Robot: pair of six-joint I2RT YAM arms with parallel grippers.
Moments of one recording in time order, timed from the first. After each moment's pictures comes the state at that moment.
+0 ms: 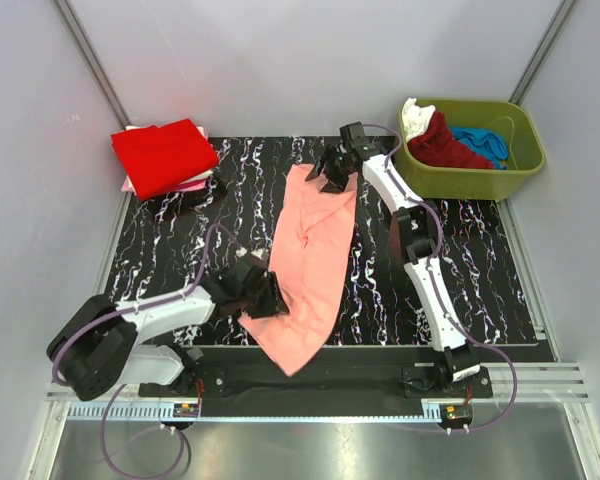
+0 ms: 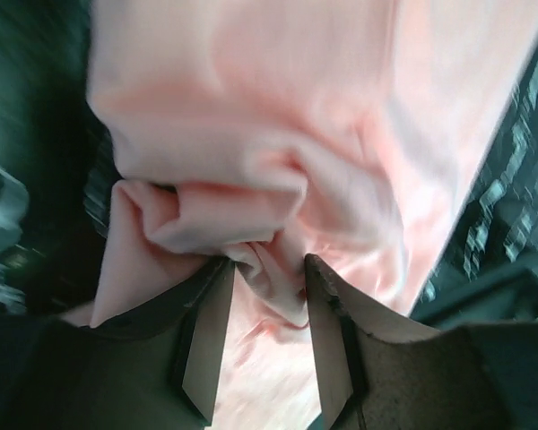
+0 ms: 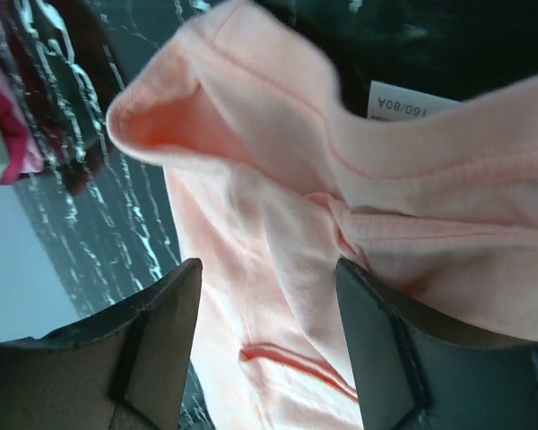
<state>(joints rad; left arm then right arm) -0.72 1.29 0.51 -0.19 0.12 -0.86 0.34 2.77 2.63 -0.77 -0.38 0.75</state>
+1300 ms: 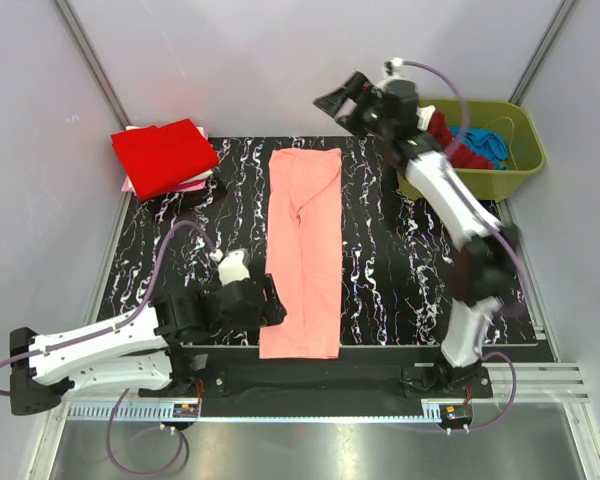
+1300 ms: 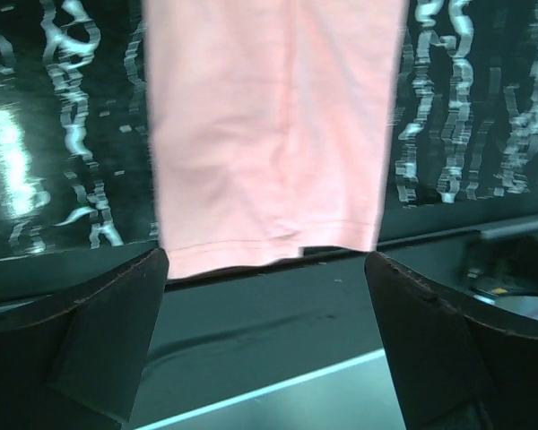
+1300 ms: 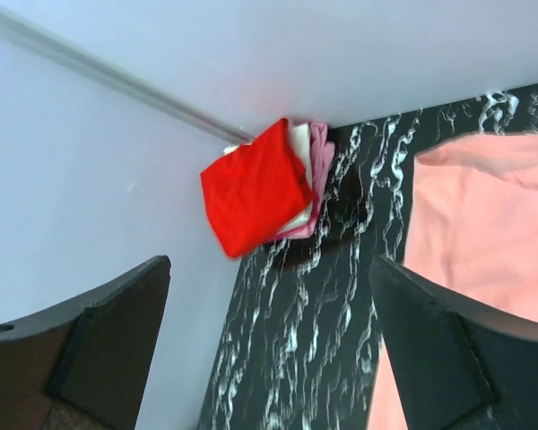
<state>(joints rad) -1.19 0.88 0.81 -0.89 -0.39 -1.21 0.35 1.99 1.93 -0.06 -0.27 0.87</state>
